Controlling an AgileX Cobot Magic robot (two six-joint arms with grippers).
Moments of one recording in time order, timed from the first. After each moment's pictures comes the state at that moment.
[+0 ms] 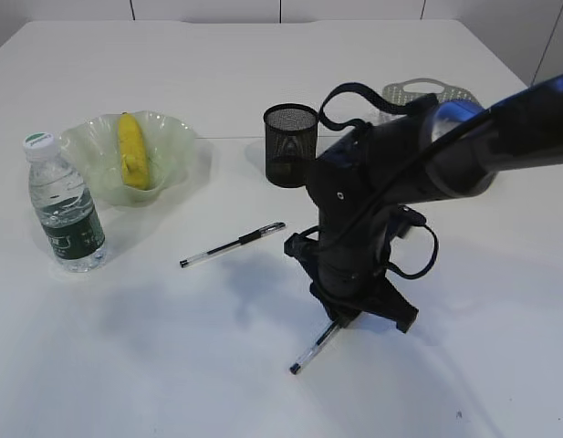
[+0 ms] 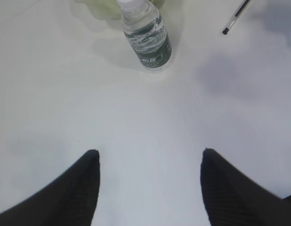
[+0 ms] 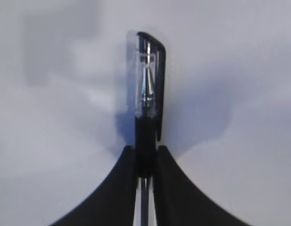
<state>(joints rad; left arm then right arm) -0.33 0.83 -0.94 0.20 1.09 0.05 0.61 2.08 -1.33 -0.17 0.84 1.50</state>
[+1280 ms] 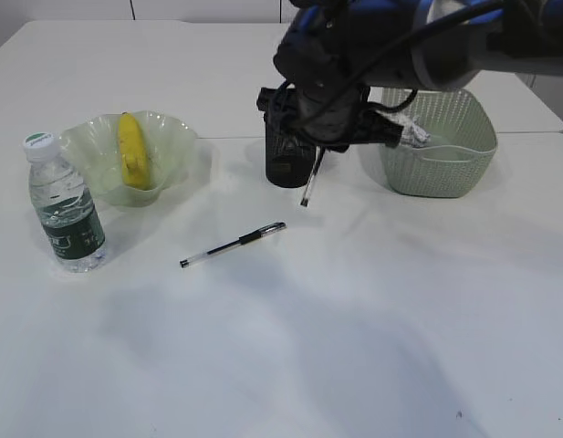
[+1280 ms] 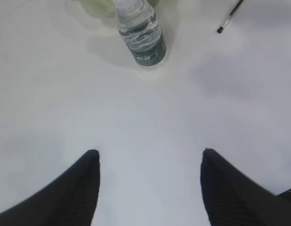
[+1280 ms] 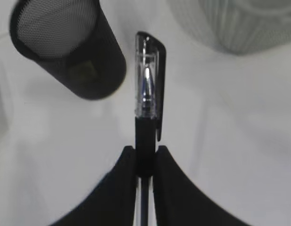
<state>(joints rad) -0.33 0.83 -0.94 0.18 1.10 0.05 0.61 2.08 -1.72 -0.68 0.90 1.37</state>
